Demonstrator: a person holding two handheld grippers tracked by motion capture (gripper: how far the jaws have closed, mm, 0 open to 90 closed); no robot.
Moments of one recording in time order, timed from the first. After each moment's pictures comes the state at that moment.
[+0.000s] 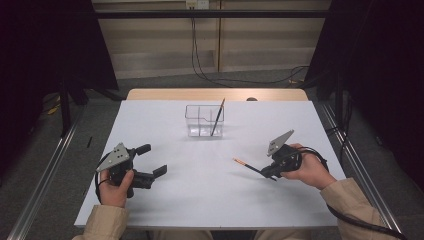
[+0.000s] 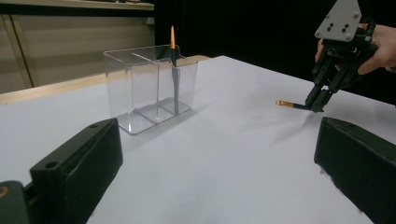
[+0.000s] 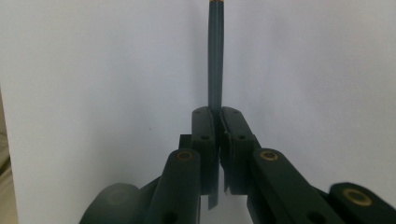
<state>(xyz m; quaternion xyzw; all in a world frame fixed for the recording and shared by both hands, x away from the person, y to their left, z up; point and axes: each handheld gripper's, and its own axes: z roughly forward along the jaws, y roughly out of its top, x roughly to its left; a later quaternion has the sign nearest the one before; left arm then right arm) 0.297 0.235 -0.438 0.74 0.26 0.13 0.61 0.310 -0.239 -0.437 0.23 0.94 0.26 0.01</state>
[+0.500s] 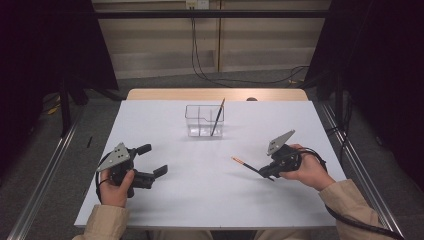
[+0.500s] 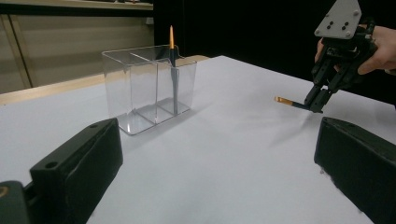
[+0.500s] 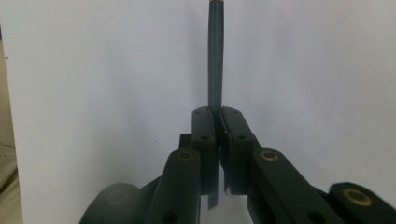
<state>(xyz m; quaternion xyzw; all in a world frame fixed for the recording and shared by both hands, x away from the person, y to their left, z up) 0.298 0.234 -0.438 0.74 0.26 0.13 0.61 0.309 -0.237 -0.438 0.24 0.93 0.28 0.01</state>
